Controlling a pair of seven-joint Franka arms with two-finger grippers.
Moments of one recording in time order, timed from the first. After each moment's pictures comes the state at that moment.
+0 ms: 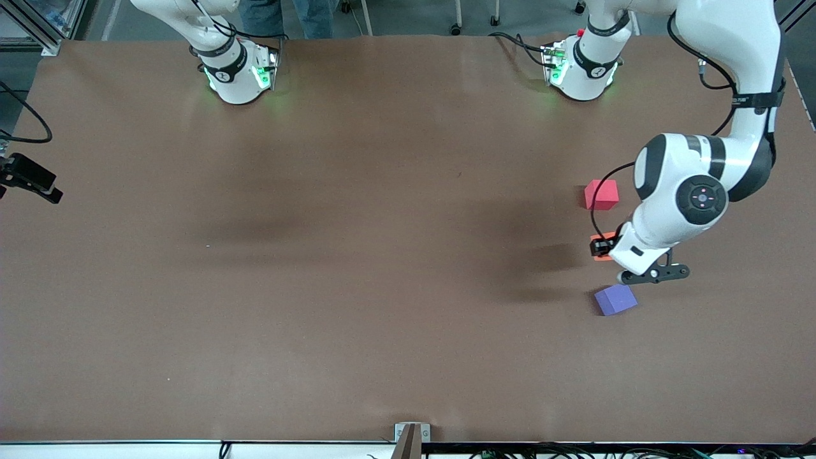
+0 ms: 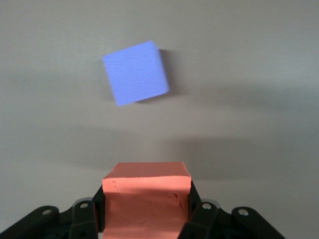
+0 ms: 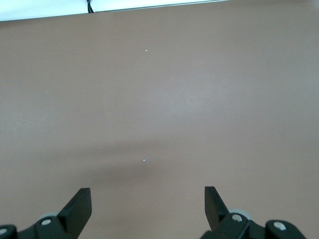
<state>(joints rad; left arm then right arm) -0.25 0.32 0.14 -1.94 0.04 2.19 -0.21 -0.03 0.00 -0.09 -1.59 0.00 1.72 -0.03</state>
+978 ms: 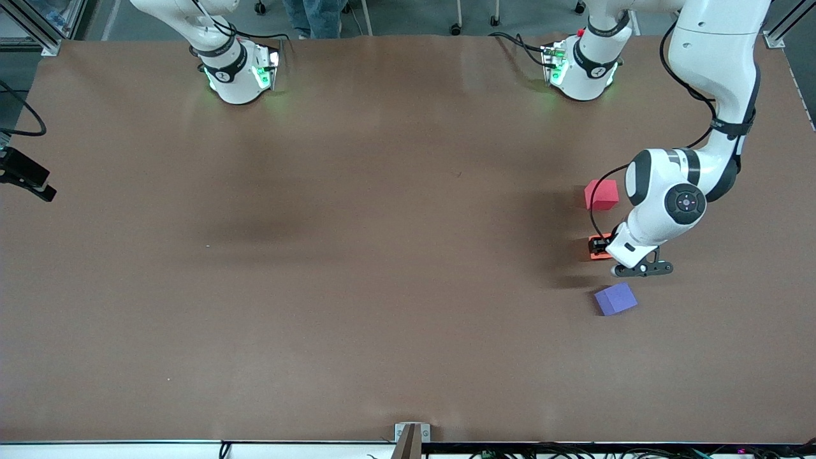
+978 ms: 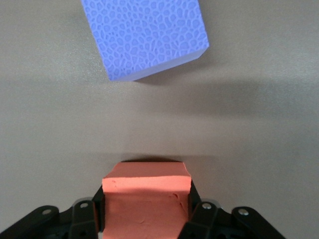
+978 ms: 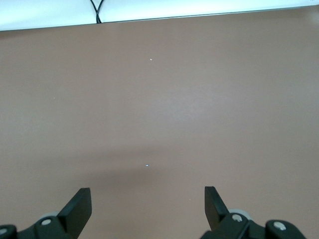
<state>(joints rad) -0.20 0.42 0.13 -2.13 0.00 2.50 -0.12 0.00 0.00 -0.10 -1.56 0.00 1.72 -0.04</state>
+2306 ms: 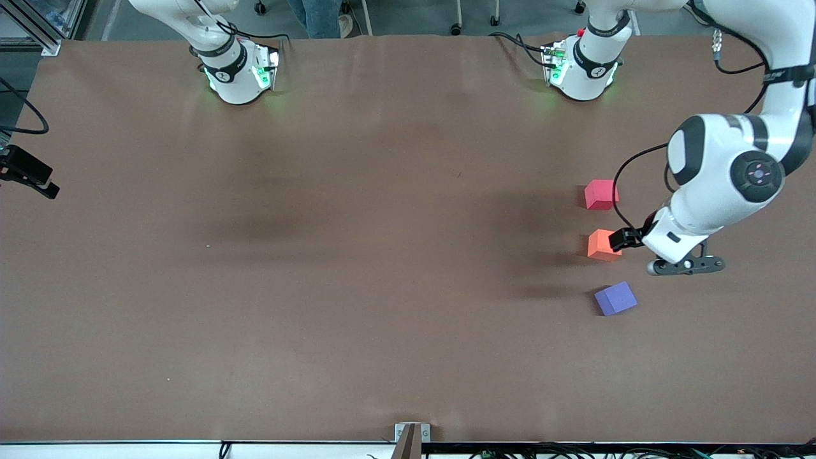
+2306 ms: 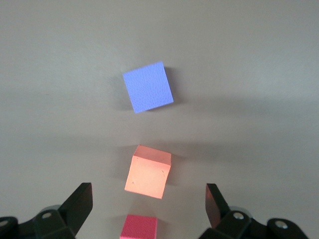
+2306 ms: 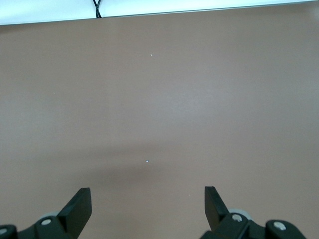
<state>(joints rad) -0.20 0.21 0.12 -1.90 0.00 2.11 -0.16 0.03 0.00 -0.14 -1.56 0.00 1.70 -0.04</state>
